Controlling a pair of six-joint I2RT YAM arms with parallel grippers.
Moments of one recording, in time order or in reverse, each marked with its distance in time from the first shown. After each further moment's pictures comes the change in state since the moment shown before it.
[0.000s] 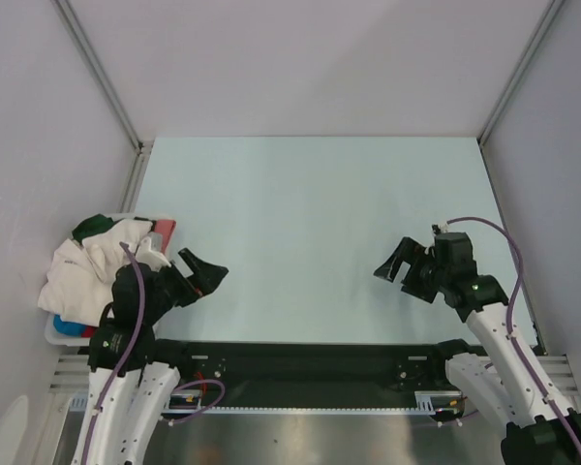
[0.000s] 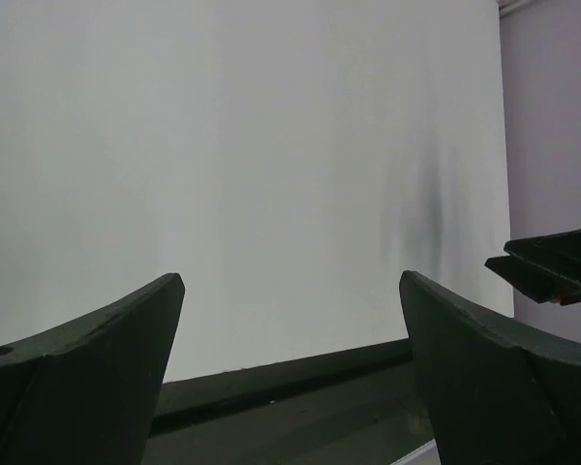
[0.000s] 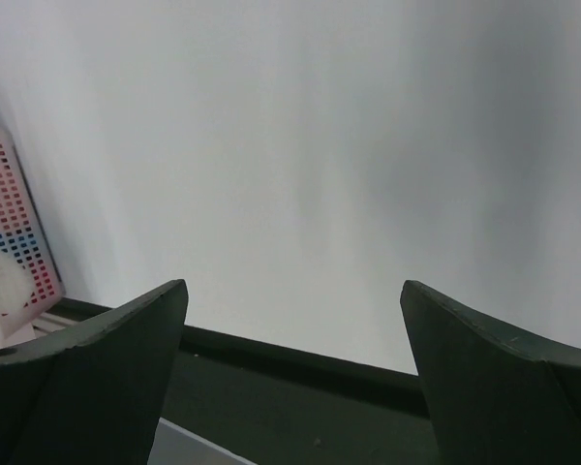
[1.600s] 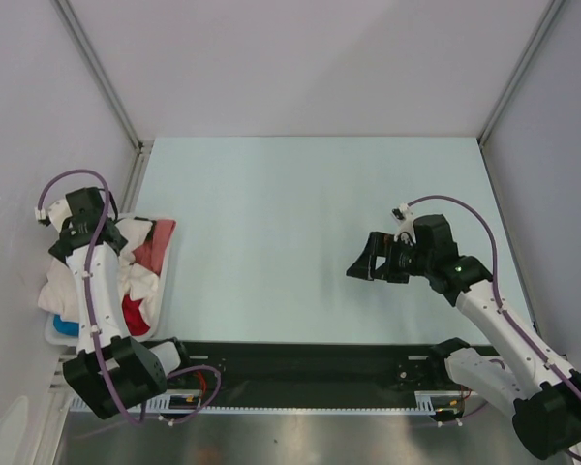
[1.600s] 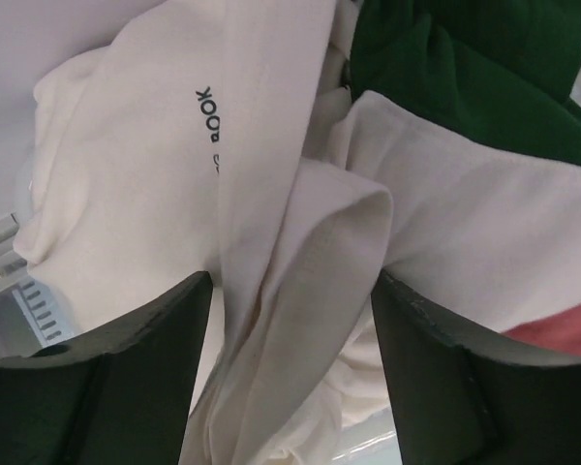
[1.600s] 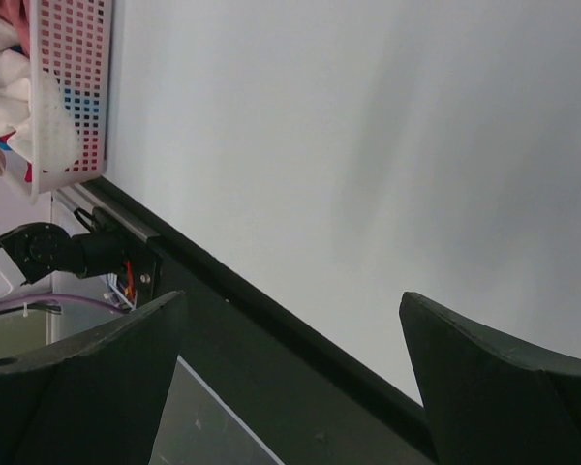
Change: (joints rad) left arm 0.566 0.798 0.452 -0.143 -0.770 0.199; right arm 0.163 0.167 0.111 0.153 -0.214 -0.179
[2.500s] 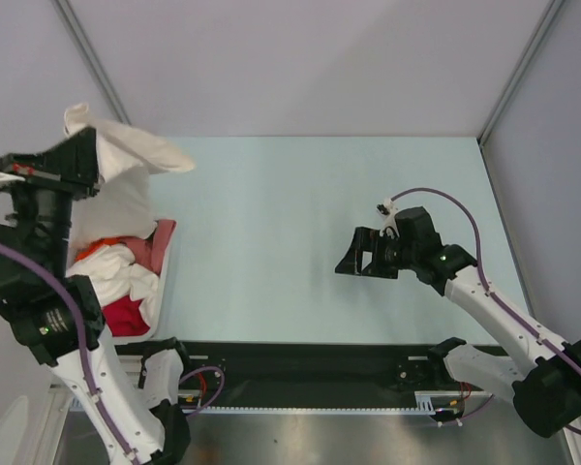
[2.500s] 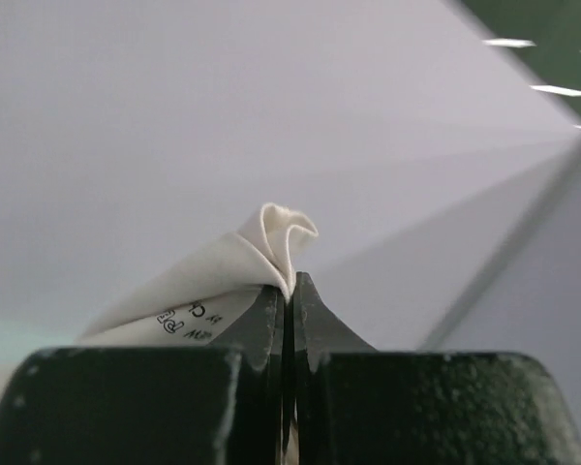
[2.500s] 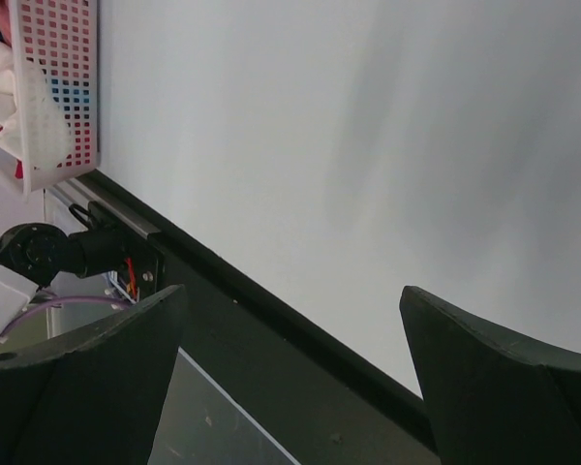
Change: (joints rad) left arm 0.031 -0.343 0.441 0.515 0.900 -0.226; right arm 0.103 0.122 0.069 0.021 0.074 0.054
